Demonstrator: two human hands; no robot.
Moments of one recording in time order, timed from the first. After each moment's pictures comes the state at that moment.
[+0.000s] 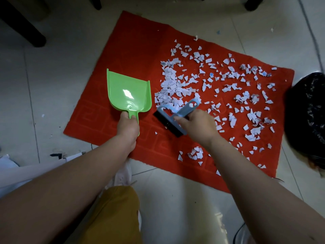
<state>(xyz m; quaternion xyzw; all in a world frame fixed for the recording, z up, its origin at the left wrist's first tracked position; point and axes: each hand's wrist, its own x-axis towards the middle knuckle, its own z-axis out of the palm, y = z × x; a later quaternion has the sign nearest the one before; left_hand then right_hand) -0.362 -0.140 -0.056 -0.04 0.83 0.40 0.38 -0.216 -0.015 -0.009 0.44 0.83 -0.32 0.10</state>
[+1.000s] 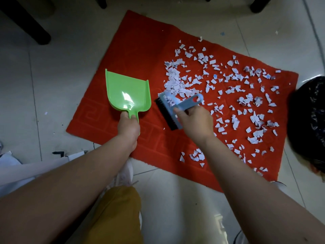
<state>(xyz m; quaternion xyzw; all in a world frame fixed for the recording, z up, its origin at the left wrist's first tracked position) -0.366 -0.143 -0.057 -0.07 0.83 0.42 0.37 -0.238 -0.024 -0.008 0.50 0.81 -0.31 0.02</state>
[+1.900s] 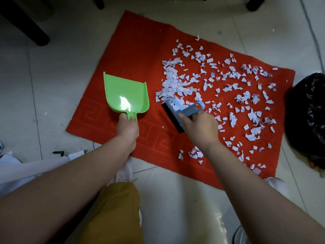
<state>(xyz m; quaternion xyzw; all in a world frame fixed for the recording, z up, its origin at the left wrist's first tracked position) -0.363 -0.149 -0.065 -0.08 0.83 0.41 0.37 -0.213 -0.029 -0.008 0.50 0.83 -0.25 0.05</state>
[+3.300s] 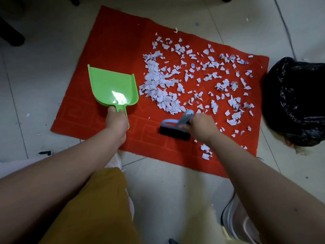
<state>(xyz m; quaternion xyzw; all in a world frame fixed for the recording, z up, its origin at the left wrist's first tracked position) -0.354 -0.143 -0.067 -0.05 0.82 0.43 0.37 -0.149 -0.008 -0.013 0.38 0.87 -0.20 0.22</state>
